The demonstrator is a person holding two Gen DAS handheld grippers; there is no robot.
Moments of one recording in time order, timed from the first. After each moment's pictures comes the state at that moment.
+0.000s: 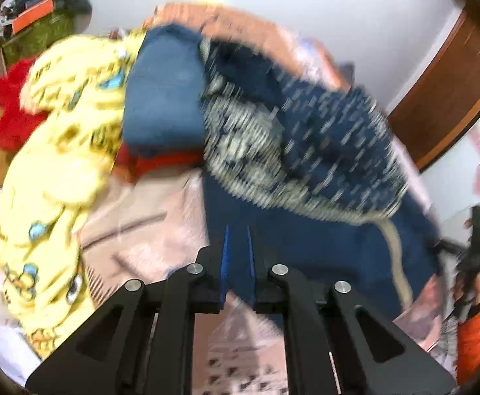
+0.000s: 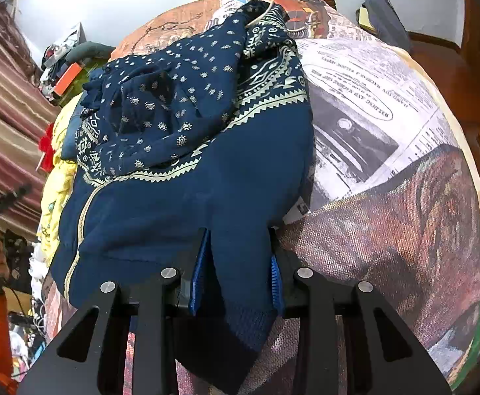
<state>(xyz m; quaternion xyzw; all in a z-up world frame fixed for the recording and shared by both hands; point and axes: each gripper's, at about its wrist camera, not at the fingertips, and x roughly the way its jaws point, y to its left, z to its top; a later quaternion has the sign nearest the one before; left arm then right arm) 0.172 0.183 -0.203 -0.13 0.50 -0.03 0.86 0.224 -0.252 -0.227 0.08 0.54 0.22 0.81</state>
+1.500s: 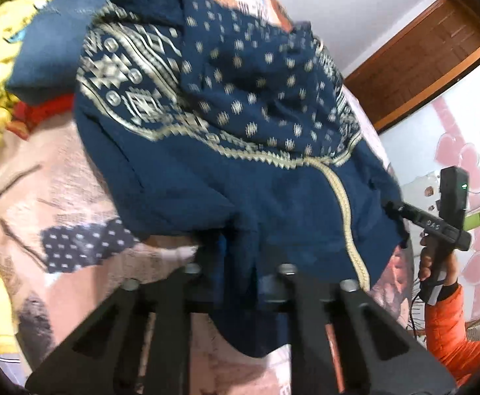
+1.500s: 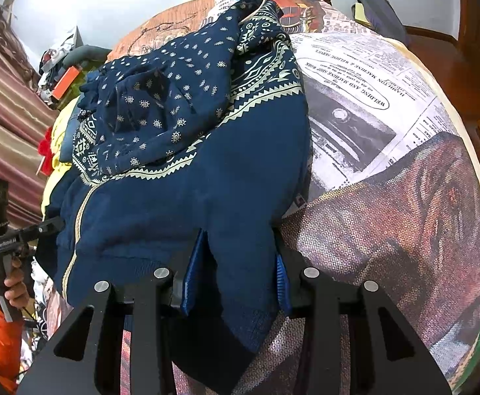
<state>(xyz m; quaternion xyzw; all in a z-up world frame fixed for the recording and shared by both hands) 0.185 0.091 -0.238 -0.17 0.52 -0.14 0.82 0.220 -0.256 -0.232 0.09 0.54 0.23 0.81</state>
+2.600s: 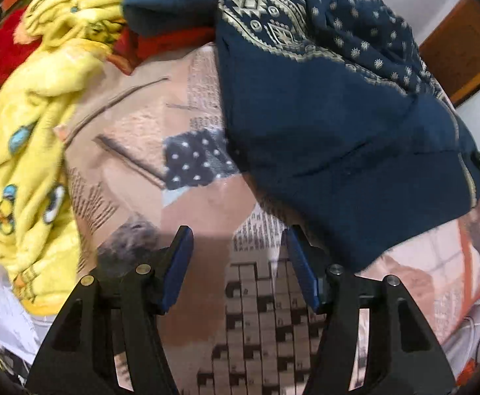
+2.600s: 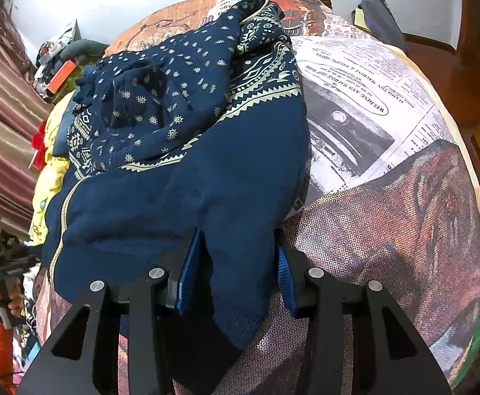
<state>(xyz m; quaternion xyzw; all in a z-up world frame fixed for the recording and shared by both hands) 0.127 0.163 -0.292 -0.09 0.58 -0.02 0.81 0.220 -0.251 -0.232 0.06 0.54 0.22 0.81</state>
